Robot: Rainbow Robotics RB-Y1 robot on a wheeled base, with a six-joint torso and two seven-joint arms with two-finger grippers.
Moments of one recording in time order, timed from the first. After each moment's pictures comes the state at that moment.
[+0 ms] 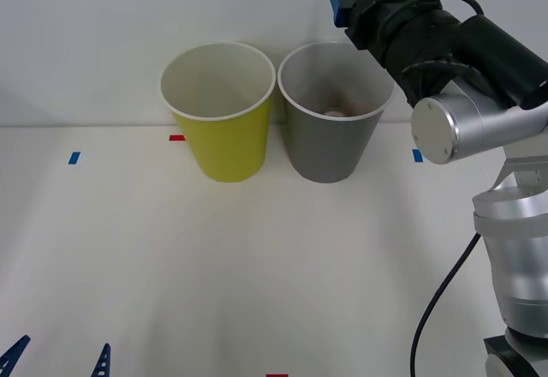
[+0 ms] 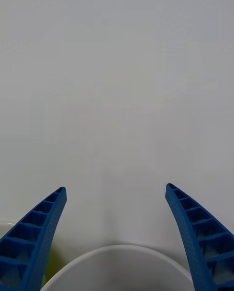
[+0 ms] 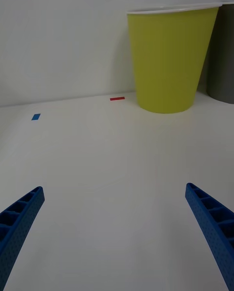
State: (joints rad) right arm -0.54 -0.24 0.06 -1.89 -0.26 0.61 1.41; left arm 1.07 0.54 -0.25 -2.05 0.38 -0.63 -1.72
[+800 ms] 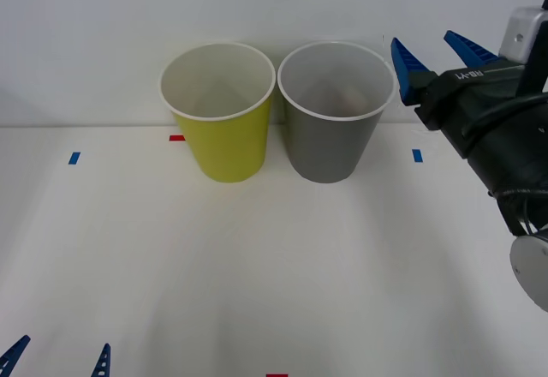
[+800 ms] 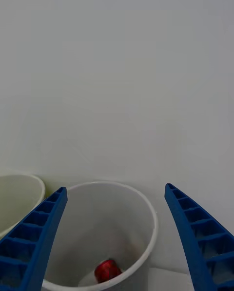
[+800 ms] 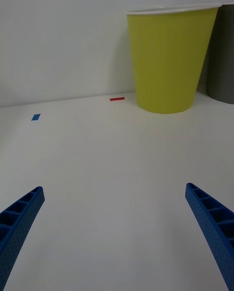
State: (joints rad) right arm 0.00 -0.37 0.02 -2.45 -0.30 0.62 1.38; left arm 1.07 0.54 -0.25 -2.05 0.38 -0.63 -1.72
